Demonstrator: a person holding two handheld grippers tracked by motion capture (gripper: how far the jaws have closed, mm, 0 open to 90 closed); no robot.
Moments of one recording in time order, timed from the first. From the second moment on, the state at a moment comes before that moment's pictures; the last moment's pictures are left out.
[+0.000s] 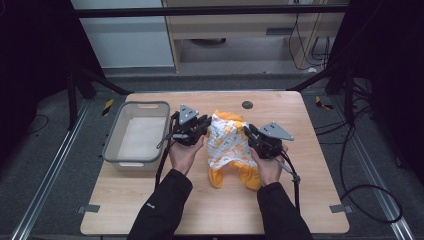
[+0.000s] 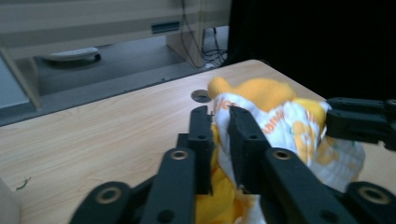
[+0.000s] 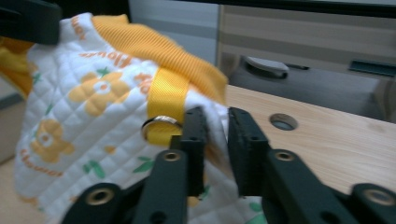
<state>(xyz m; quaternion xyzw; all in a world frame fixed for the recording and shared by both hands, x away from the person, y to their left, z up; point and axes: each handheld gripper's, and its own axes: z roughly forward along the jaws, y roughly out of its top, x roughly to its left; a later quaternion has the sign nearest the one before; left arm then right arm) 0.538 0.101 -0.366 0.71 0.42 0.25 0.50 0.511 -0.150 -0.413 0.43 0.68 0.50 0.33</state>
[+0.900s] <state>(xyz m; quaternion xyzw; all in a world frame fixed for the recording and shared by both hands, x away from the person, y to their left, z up) 0.486 0.144 -0.377 0.75 0.39 0.23 0.48 0.468 -0.197 -0.394 0.41 0.71 0.49 0.28</state>
